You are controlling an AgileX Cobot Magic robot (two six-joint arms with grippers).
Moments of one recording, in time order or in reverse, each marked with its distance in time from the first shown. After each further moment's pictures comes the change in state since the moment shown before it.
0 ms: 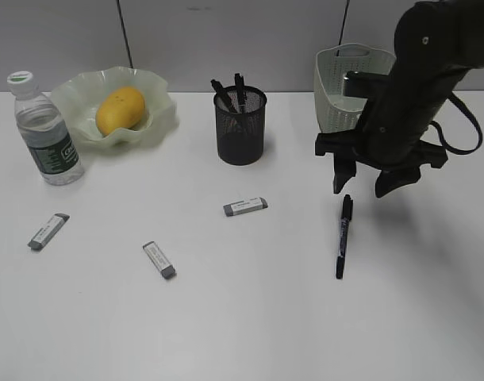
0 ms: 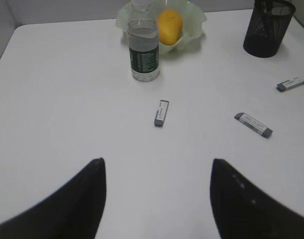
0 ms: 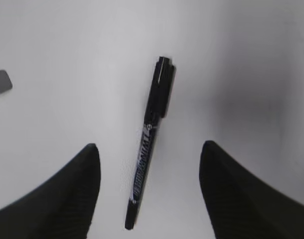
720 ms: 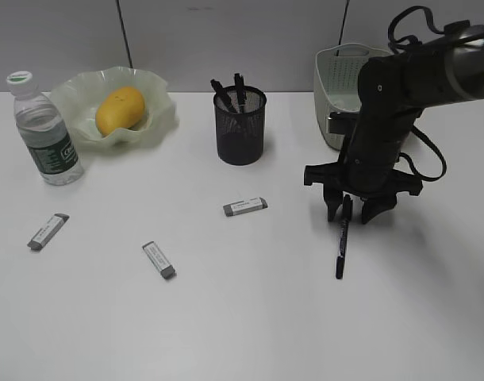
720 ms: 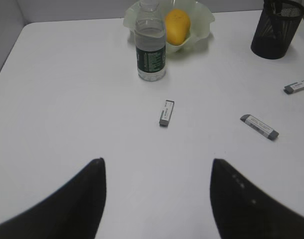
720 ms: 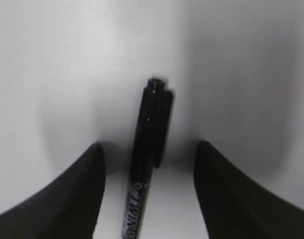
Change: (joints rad) left arm 0.032 0.000 0.000 0.000 0.000 0.000; right arm 0.005 0.215 -0.080 -0.016 -0.018 0.059
